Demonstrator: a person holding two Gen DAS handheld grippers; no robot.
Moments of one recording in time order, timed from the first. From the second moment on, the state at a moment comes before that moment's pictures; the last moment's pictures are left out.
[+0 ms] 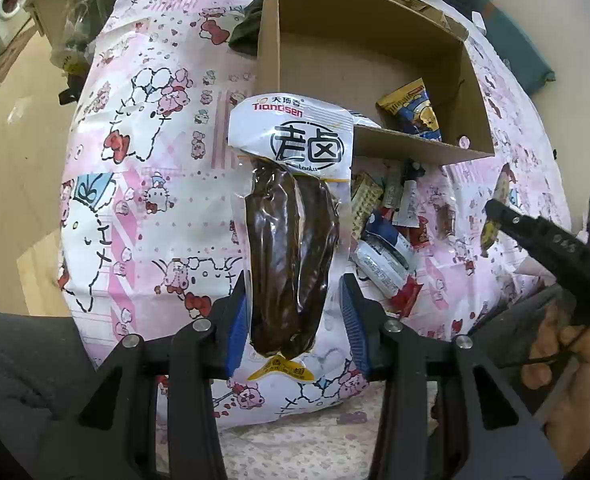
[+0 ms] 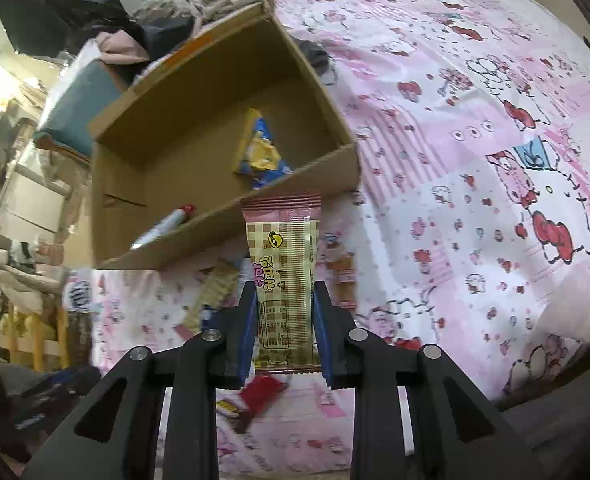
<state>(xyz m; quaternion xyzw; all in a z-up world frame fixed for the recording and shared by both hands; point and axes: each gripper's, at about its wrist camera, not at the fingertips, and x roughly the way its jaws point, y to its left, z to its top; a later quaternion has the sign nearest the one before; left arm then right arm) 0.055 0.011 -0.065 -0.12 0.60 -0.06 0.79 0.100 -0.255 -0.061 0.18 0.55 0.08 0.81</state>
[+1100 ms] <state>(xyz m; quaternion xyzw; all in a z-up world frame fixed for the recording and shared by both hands) 0.174 -0.011 0.029 -0.09 0.50 -0.05 0.86 0.184 -0.238 0.024 0.24 0.48 0.19 0.83</state>
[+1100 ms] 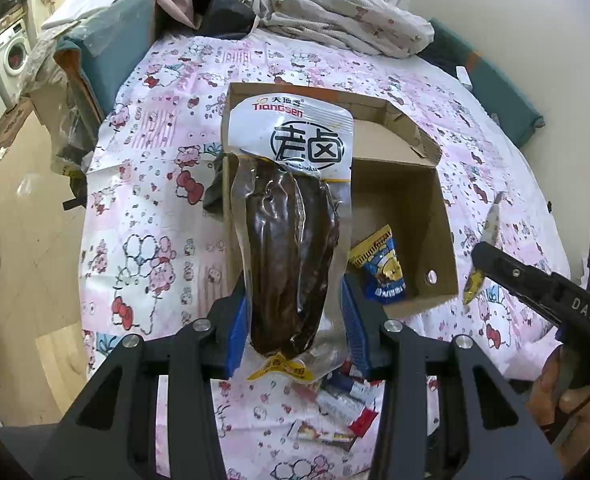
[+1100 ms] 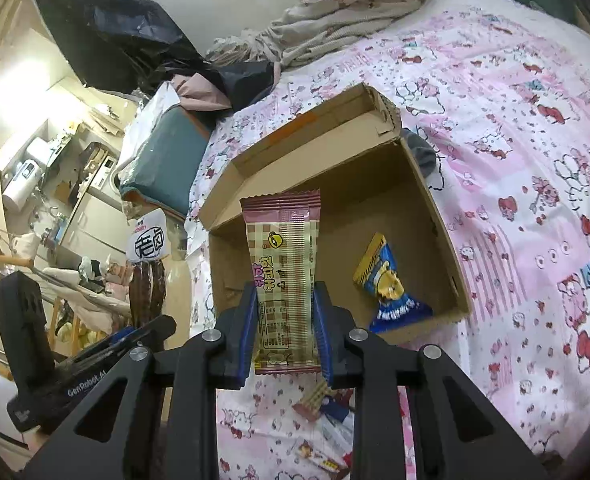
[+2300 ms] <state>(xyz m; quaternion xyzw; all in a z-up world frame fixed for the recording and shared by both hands) 0.230 -0.034 -0.065 -0.07 0.53 -0.04 0.84 0.238 -0.219 -0.077 0.22 0.57 0.17 0.77</state>
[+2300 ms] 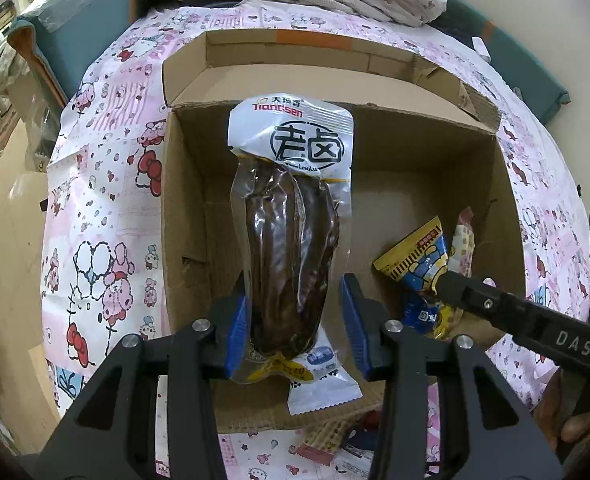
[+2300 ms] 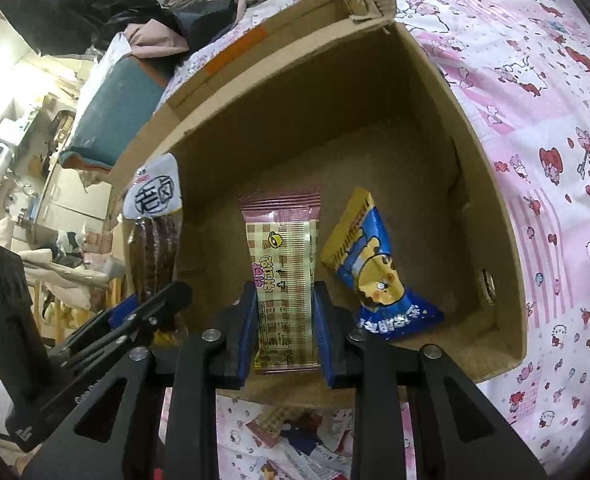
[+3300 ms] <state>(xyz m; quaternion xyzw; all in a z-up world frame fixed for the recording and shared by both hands) 0.225 -0.035 -0.056 -0.06 0.51 -0.05 0.86 0.243 -0.229 -0.073 0.26 0.55 0.17 0.78</state>
